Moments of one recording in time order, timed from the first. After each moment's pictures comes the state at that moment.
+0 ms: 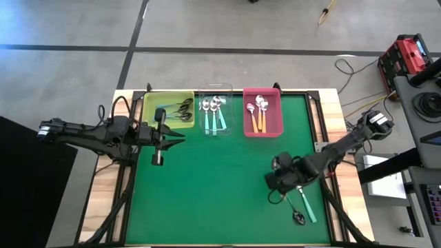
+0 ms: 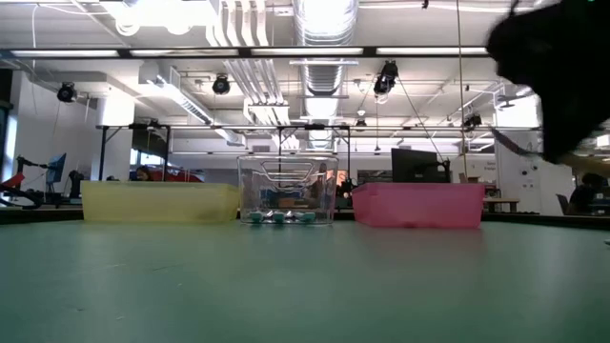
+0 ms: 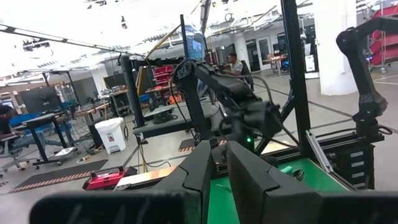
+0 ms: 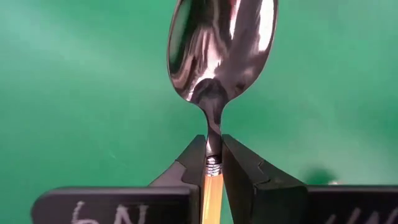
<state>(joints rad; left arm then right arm) -0.11 0.72 0.62 0.25 -0.04 0.23 0.54 1.39 0.90 -0.90 0.24 1.70</state>
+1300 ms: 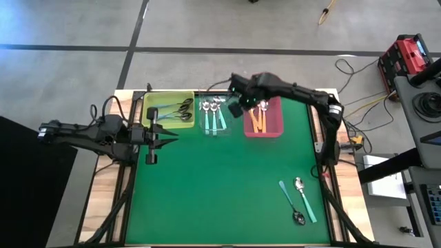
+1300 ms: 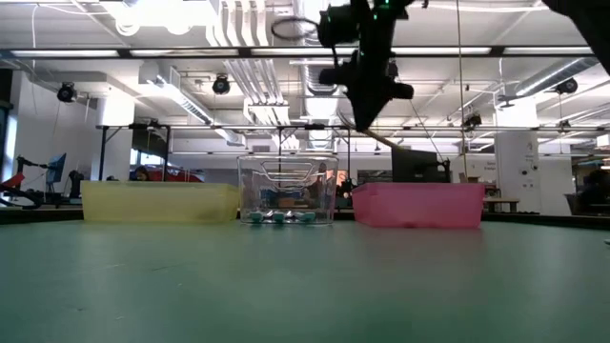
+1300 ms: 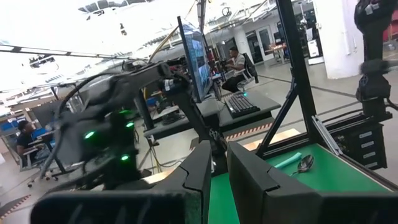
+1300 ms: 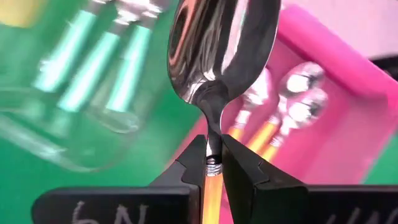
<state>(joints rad) -0.11 0.62 0.62 0.13 -0.05 0.34 -0.39 1.91 1.87 -1.22 0.19 0.55</state>
